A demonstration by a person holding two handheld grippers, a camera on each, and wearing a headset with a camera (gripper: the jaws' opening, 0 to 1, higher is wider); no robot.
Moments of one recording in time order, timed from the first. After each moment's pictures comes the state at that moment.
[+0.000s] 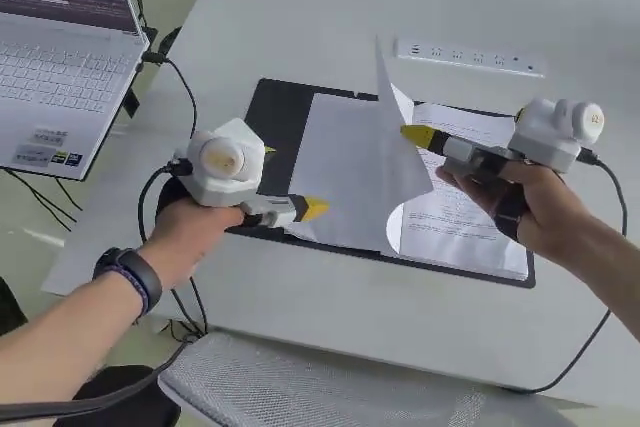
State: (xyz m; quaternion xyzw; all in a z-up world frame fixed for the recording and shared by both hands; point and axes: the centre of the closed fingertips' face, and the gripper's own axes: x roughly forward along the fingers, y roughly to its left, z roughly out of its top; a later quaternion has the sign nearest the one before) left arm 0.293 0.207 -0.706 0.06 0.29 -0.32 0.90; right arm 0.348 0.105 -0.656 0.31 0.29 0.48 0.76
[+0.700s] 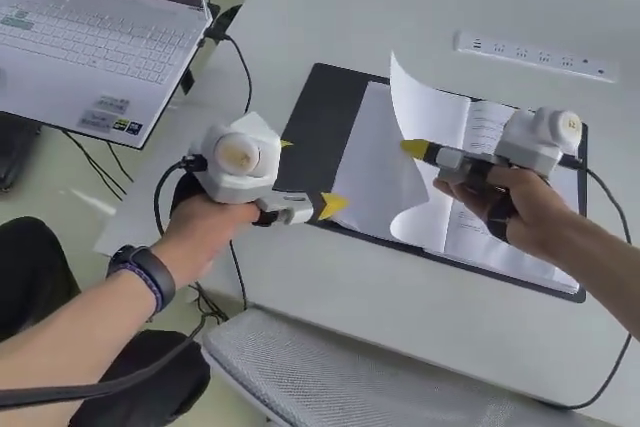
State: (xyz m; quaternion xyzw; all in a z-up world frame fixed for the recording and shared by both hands) left arm 0.269 0.241 -0.706 0.04 0.29 -0.28 0.91; right arm 0.340 0.162 -0.724 0.30 0.38 0.47 0.74
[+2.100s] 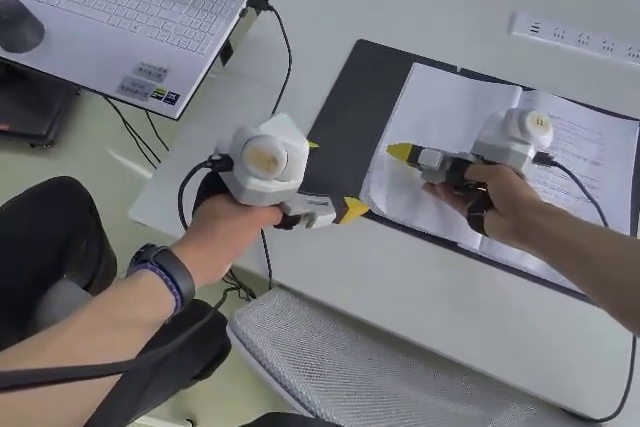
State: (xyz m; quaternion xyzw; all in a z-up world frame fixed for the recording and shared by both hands) left arm 0.253 0.245 -0.727 0.04 0.32 -0.27 0.91; right arm 0.346 0.211 -0.796 0.29 0.45 0.46 0.71
